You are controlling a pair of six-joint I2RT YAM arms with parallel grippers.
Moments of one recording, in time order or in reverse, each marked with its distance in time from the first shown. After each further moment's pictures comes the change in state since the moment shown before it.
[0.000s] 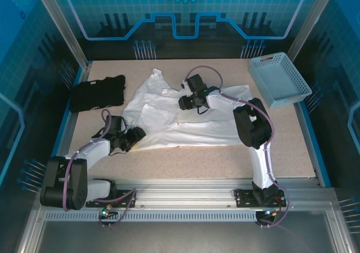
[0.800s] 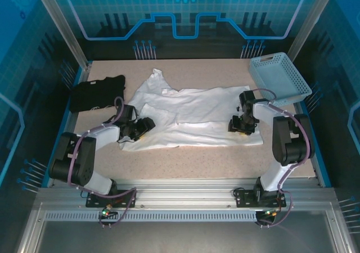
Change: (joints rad) left arm -0.112 0.229 0.177 0.074 -0.008 0.000; right arm -0.426 -0.398 -0.543 -0.365 -0.037 0.087
